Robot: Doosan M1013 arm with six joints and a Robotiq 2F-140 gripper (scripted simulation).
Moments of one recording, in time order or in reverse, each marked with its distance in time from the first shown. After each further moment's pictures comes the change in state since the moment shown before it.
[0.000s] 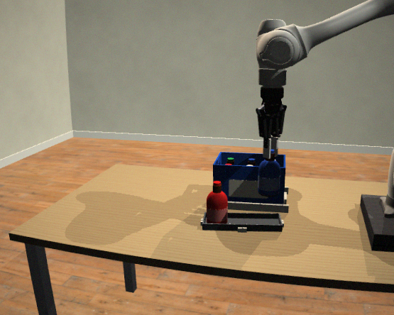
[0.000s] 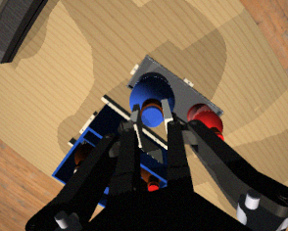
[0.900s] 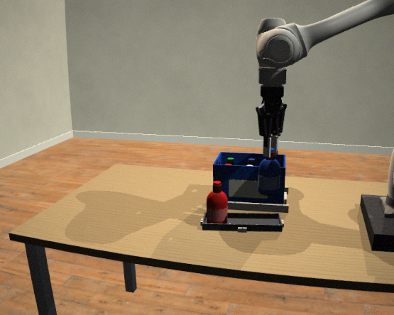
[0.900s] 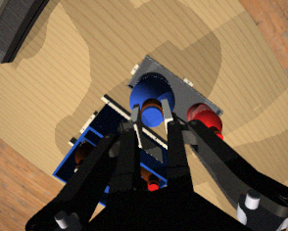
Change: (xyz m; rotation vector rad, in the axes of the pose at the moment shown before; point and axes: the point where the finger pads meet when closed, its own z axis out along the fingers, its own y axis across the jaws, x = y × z) arm 0.000 0.000 -0.004 0.000 0.000 0.000
